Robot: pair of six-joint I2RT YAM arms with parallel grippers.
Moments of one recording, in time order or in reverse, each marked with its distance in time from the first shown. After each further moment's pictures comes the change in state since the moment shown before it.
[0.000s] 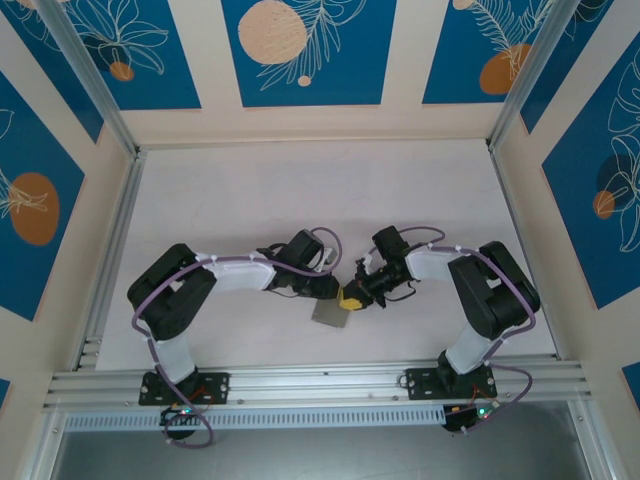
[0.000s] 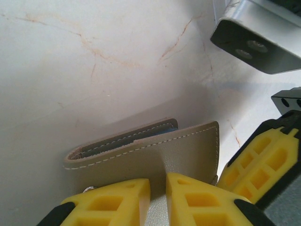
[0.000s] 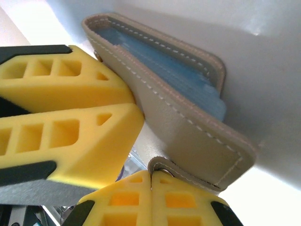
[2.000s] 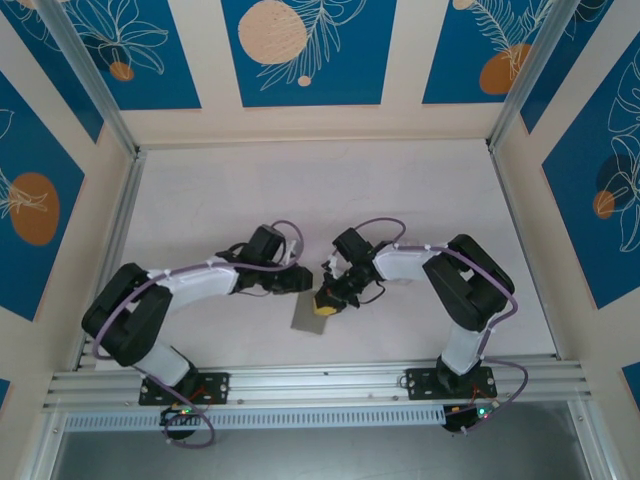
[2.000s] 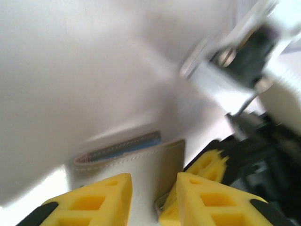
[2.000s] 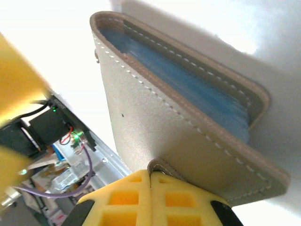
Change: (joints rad) left arm 0.199 -0.280 -0.195 0.005 0.079 -0.064; right arm 0.245 0.114 0.174 -0.006 0.153 -0.026
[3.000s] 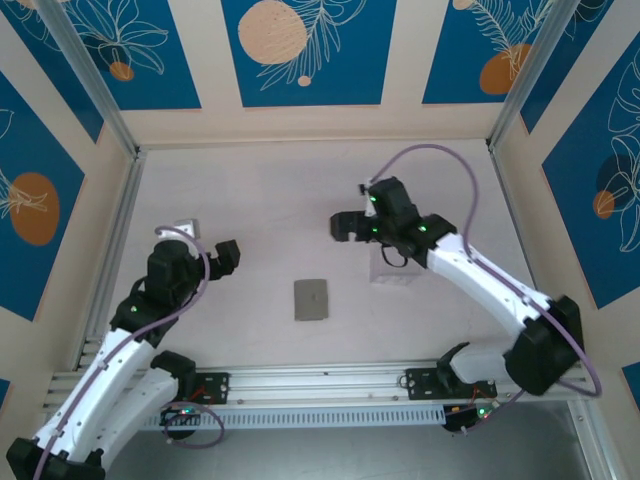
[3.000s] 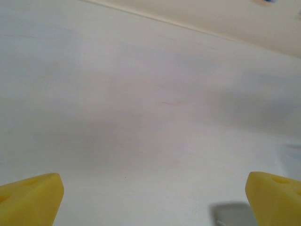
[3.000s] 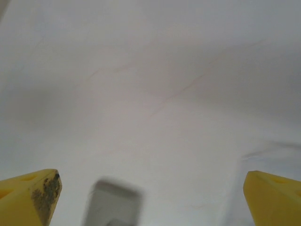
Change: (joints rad) left arm 0.268 -0.863 -0.175 -0.283 -0.701 0.259; right arm -0.113 -0.500 0.171 -0.127 0.880 -0.348
